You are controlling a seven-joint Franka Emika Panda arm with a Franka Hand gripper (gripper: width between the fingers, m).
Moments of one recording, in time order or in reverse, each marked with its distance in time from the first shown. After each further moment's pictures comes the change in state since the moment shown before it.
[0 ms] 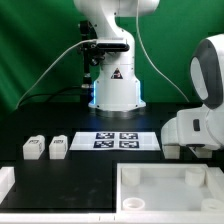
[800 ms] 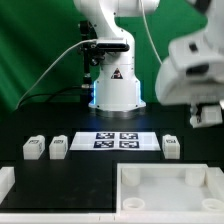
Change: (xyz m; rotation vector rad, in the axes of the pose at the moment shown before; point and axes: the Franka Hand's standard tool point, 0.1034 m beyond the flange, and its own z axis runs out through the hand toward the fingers) arm -0.040 0.038 -0.162 0.019 0.595 -0.092
